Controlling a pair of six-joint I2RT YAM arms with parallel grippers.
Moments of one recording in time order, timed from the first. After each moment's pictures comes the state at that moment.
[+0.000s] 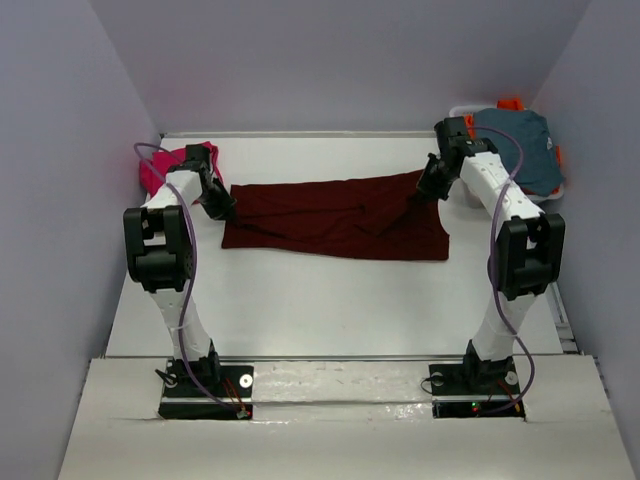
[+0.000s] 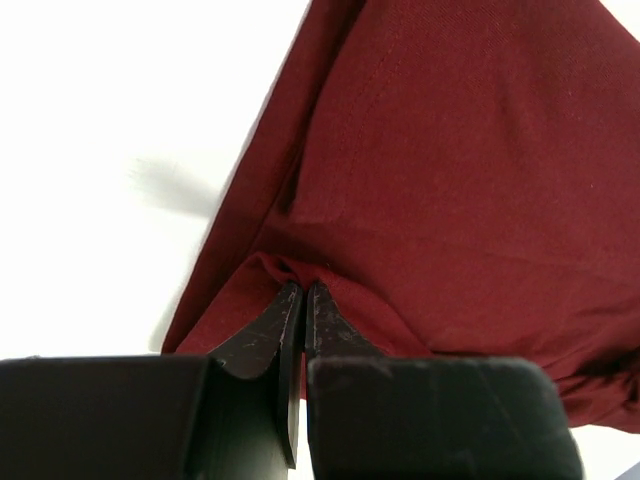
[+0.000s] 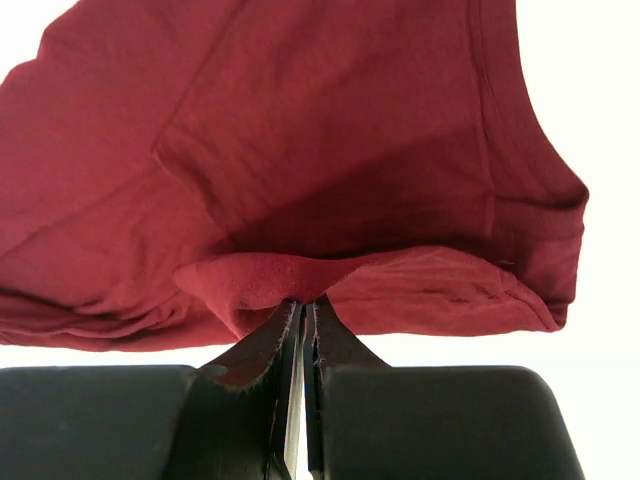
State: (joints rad) left arm 0.05 1.97 1.47 -0.68 0.17 -0.53; right arm 0.14 1.87 1.69 -0.92 -0.06 0.62
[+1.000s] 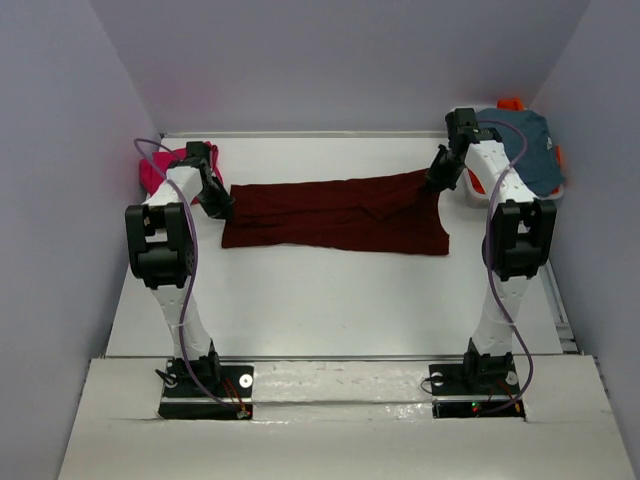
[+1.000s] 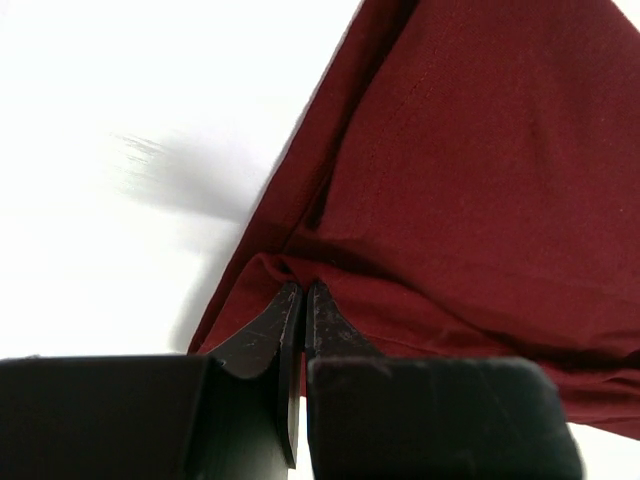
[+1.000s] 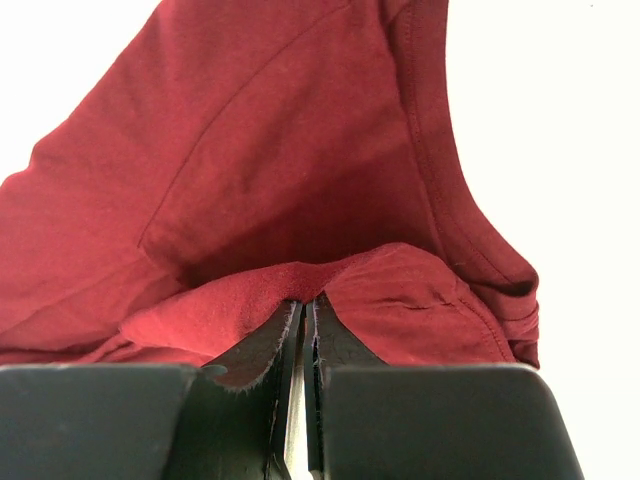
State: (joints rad) left arm 0.05 2.01 1.53 -0.73 0.11 -0.51; right arm 0.06 2.07 1.91 -0.97 -0.04 0.60
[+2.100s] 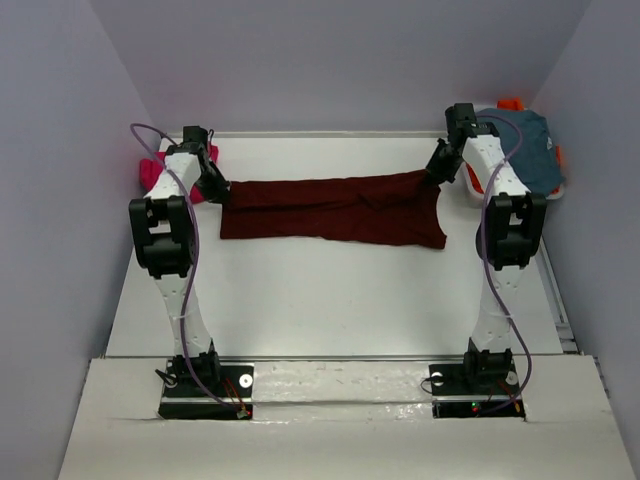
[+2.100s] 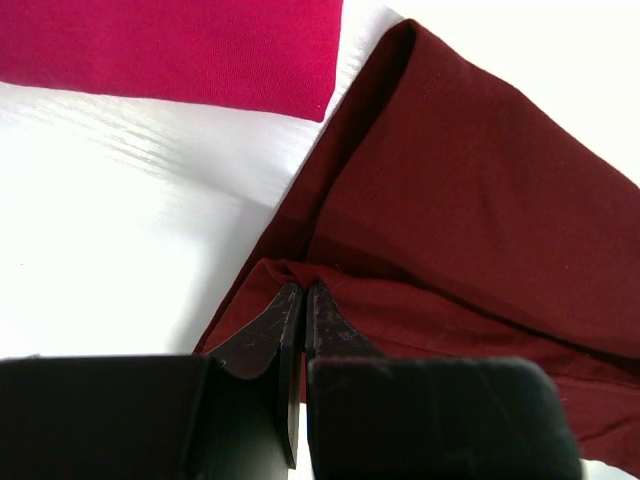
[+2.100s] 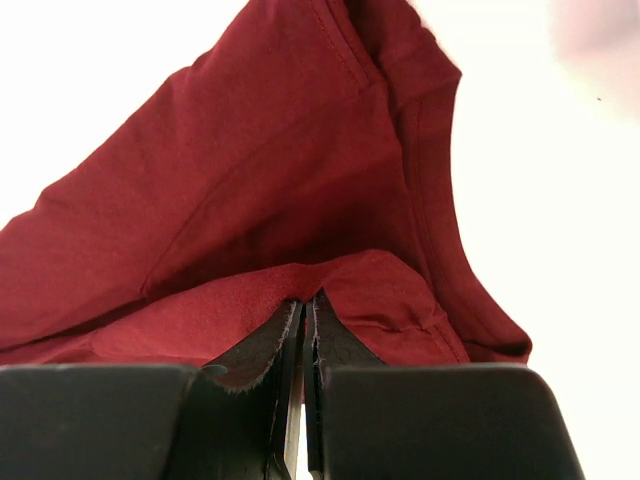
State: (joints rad) left arm 0.06 2.13 1.77 -0.80 0.07 -0.53; right arm 0.04 2.20 2.06 -0.98 -0.04 0.58
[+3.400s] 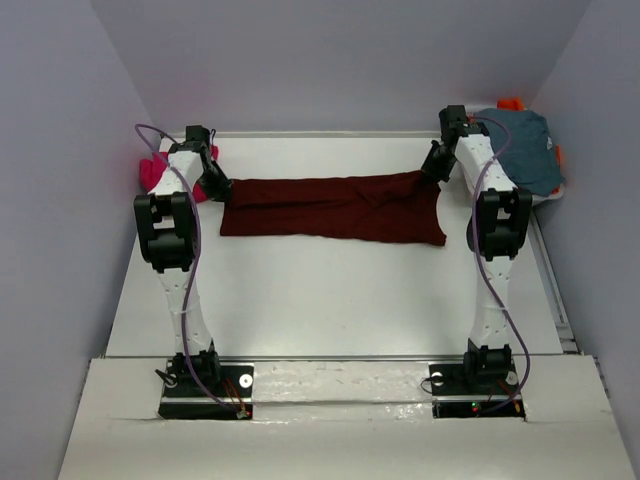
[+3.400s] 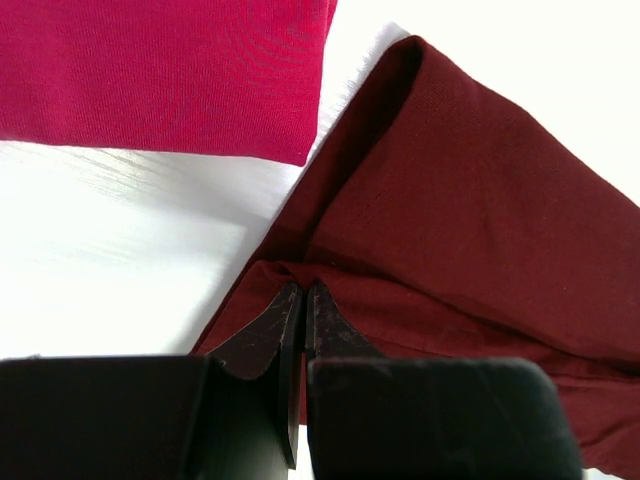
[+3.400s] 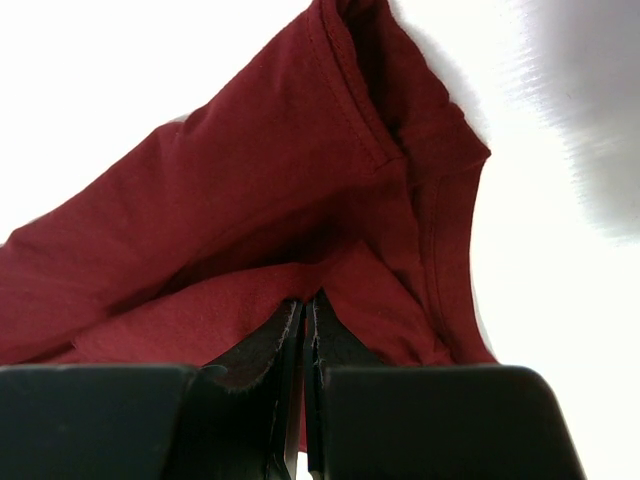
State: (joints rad) left arm 0.06 2.22 1.85 -0.82 0.09 -0.54; right arm 0.04 2.38 2.25 -1.02 -0.08 0.55
